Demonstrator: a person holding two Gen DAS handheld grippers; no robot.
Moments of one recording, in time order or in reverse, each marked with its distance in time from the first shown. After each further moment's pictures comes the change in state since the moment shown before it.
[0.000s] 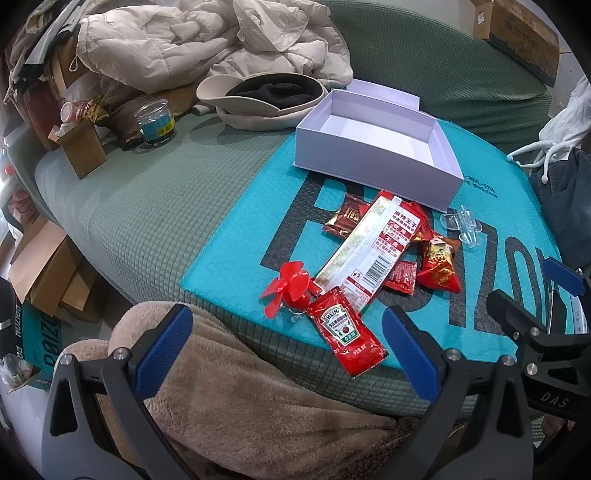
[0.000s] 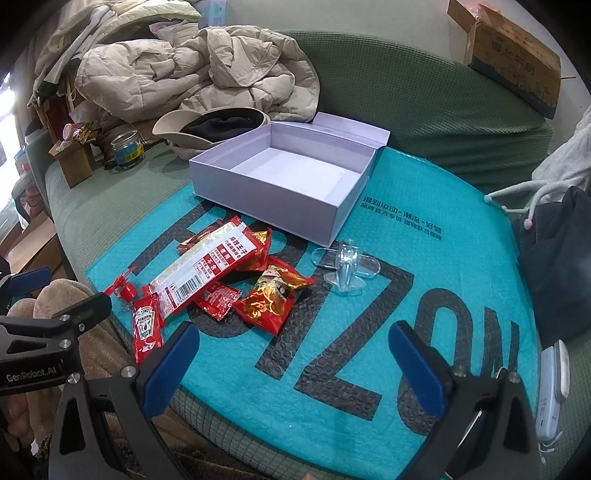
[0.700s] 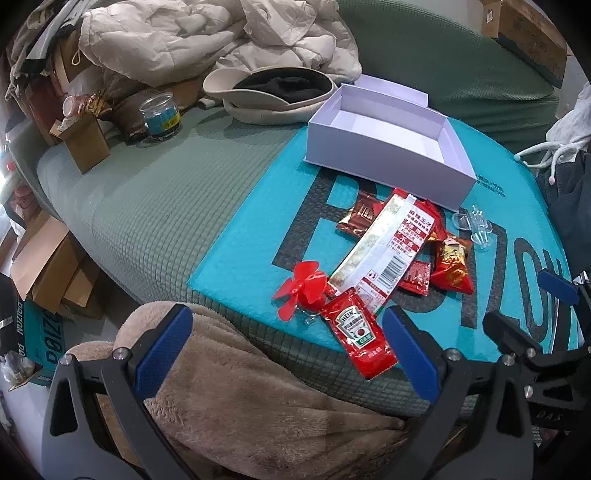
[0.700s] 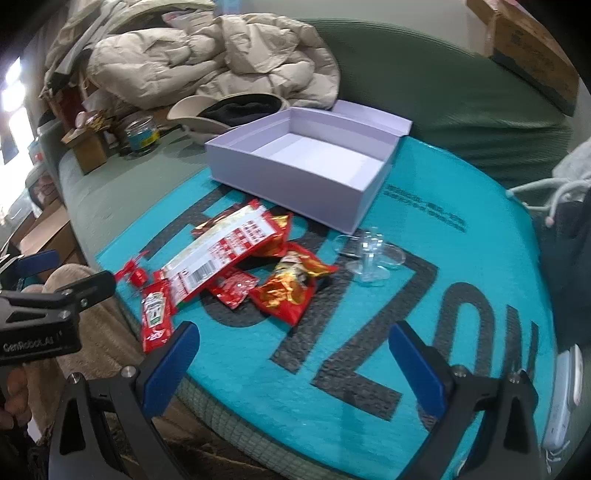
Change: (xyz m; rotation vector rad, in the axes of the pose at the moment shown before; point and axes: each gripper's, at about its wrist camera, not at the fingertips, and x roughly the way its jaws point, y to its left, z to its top) left arm 0.009 0.011 0.003 -0.012 0.024 0.012; right arm 0.015 0.005 -0.004 -0.033 0.047 0.080
